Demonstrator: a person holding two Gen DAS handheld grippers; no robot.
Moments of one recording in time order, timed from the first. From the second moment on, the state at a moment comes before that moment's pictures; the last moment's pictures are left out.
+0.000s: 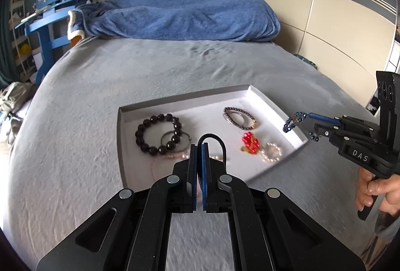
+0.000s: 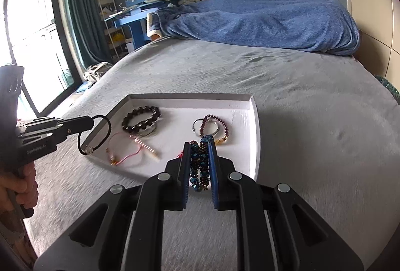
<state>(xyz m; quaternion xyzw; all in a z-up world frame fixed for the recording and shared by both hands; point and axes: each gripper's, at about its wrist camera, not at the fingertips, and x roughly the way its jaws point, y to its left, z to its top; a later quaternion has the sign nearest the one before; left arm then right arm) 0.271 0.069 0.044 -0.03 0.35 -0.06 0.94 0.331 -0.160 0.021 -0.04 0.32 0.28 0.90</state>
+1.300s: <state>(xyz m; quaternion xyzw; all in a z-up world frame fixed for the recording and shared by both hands) 0.291 0.064 0.005 -0.02 0.33 -0.01 0.95 0.364 -0.145 -0.021 -0.05 0.32 0.25 0.91</state>
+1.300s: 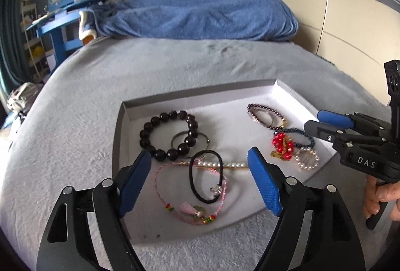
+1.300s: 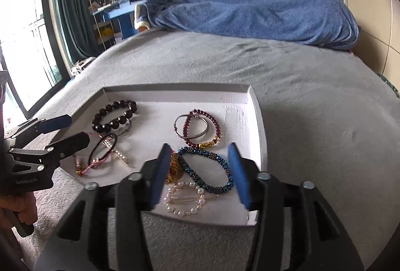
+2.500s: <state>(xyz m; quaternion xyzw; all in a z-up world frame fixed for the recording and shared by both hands) 0.170 0.051 0.004 -0.03 0.25 0.06 0.97 0.234 -0.183 -0.018 -0.02 0.23 0.24 0.94</state>
